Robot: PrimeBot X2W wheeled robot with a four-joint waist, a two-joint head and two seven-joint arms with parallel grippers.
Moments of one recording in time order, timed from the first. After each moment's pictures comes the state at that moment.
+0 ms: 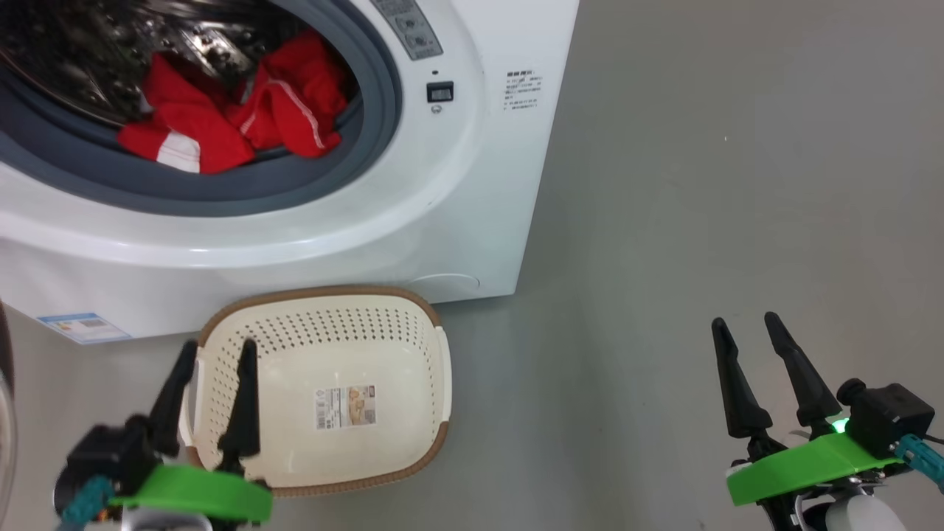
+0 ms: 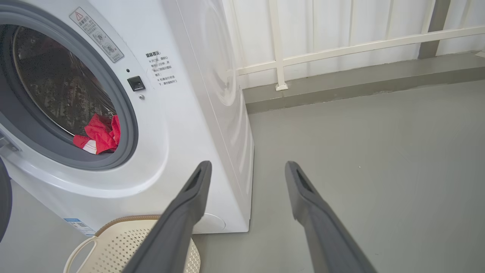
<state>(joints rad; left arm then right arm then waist) -0.15 0.09 0.03 0.27 -0.30 -0.13 -0.26 -0.06 -0.07 0.02 0.18 0.41 0.12 -0.25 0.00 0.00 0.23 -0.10</state>
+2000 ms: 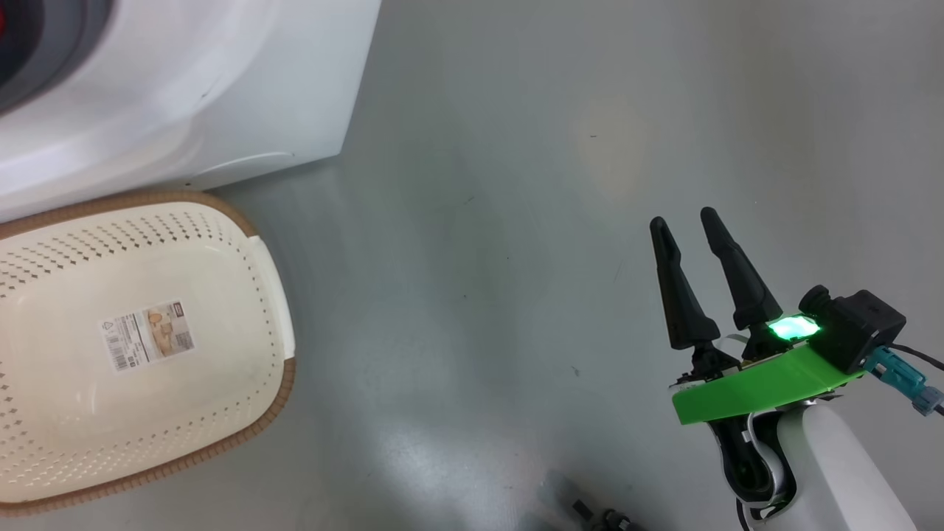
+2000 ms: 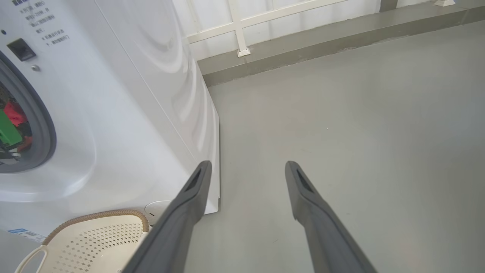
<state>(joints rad) -1.36 0.36 -0.11 1.28 -0.26 -0.11 -0.19 -0.28 -0.05 0.16 0.15 0.55 0.12 -0.26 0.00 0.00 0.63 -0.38</state>
